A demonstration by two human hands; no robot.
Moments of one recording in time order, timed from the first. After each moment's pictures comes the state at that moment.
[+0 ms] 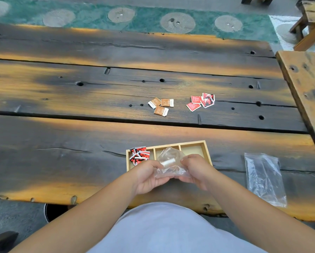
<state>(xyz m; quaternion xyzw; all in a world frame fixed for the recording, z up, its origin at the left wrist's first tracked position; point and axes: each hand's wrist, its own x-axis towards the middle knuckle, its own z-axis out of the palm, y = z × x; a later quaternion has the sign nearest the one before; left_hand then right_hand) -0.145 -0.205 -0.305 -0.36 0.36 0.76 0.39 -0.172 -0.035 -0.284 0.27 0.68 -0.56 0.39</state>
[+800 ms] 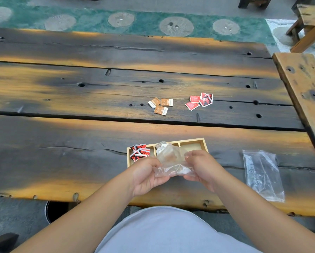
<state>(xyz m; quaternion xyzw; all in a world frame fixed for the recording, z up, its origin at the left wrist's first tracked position) -0.123 -0.204 -0.265 -0.33 0.40 0.77 0.36 -0.149 -0.026 -0.252 0.24 0.70 -0.57 0.35</state>
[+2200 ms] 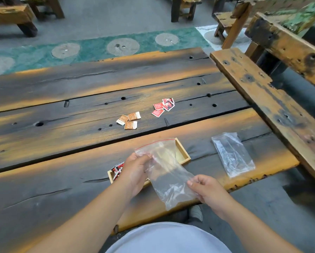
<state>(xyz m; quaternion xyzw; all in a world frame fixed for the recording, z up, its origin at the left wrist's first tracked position) -0.151 -0.183 -0.270 -0.22 0.57 0.75 0.26 -0.048 0.025 -0.291 0.24 0.72 -0.63 0.20</state>
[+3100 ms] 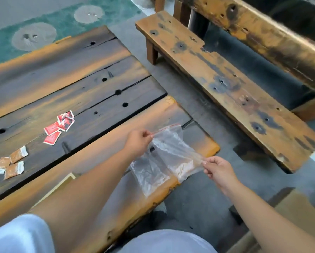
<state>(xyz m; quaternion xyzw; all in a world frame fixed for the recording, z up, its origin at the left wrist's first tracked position) -0.258 0.250 -0.353 0.14 0.88 0.35 0.29 -0.033 0.428 -0.372 0.51 0.59 -0.63 0.01</state>
